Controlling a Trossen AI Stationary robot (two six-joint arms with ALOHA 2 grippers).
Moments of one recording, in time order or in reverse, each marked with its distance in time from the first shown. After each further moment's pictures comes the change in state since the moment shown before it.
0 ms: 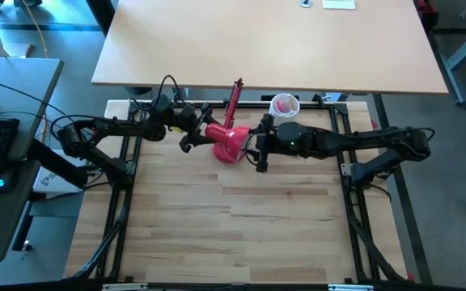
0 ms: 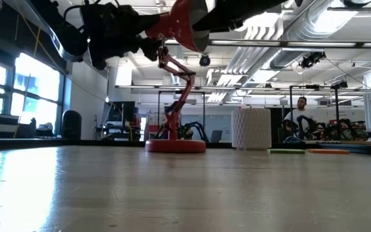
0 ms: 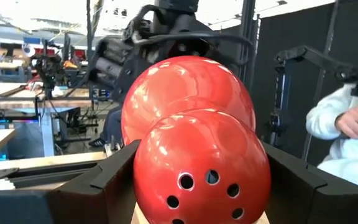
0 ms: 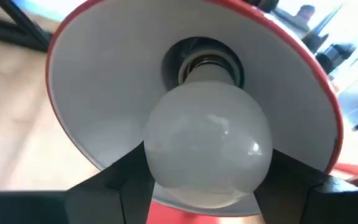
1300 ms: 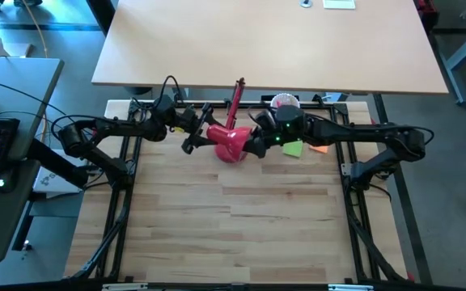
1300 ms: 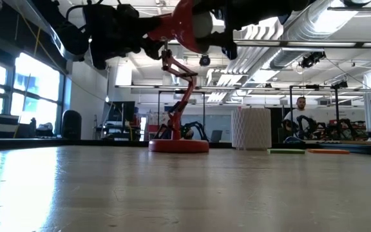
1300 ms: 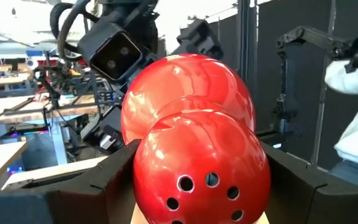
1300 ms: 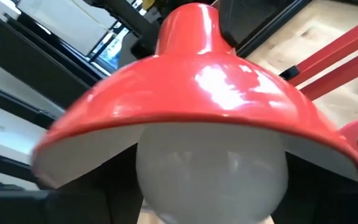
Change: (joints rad) left arm 0.000 0.000 0.006 -0.036 0.001 0.123; right arm -0.183 0.007 0.020 0.020 -0.475 0.997
